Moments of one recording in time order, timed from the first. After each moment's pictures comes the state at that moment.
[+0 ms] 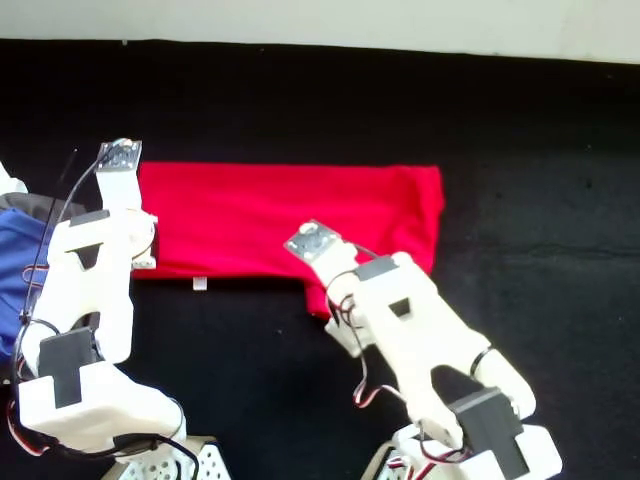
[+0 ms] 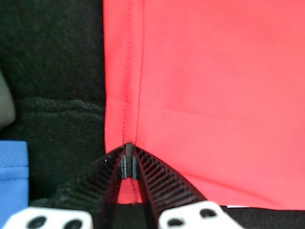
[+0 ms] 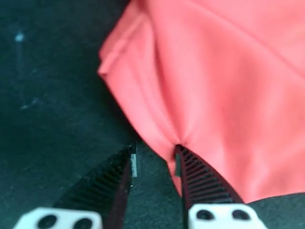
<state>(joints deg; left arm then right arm) -24.9 5.1 35.6 36.4 -14.7 -29.2 -5.6 48.2 55.6 22.5</state>
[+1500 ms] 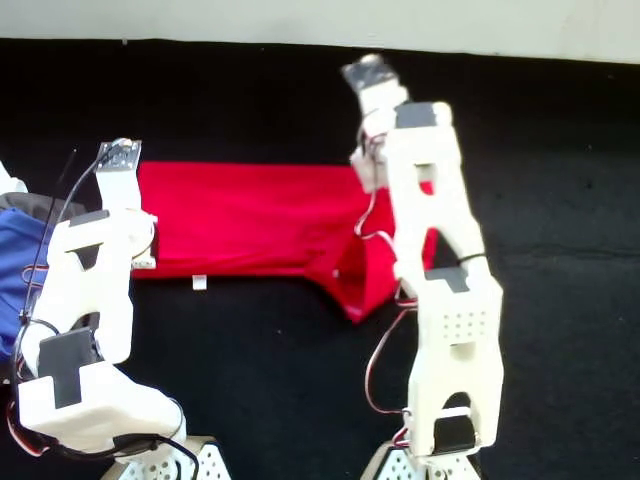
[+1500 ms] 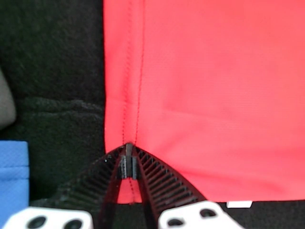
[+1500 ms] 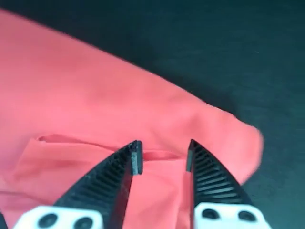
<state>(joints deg) -24.9 5.1 35.6 36.2 -14.7 -12.4 39.3 -42.6 82.1 14.7</state>
